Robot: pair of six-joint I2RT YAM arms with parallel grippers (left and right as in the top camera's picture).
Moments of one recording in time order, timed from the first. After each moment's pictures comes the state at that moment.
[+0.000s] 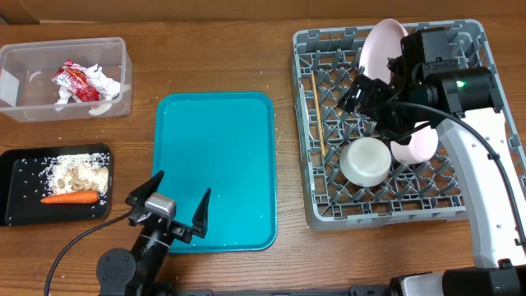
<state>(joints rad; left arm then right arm) -0.03 0.02 0.23 -0.27 0.33 -0.02 0.14 1.57 1.66 -1.28 -0.31 0.59</state>
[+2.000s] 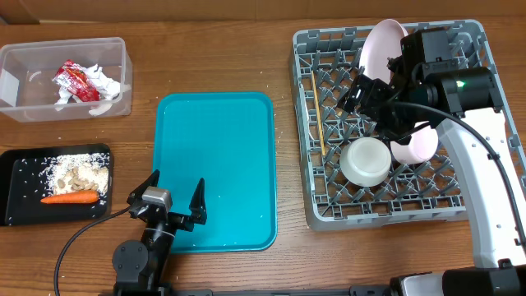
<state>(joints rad) -0.04 0.01 0.01 -0.06 0.20 -0.13 0.14 1.57 1.66 -1.28 -0.31 0.59</state>
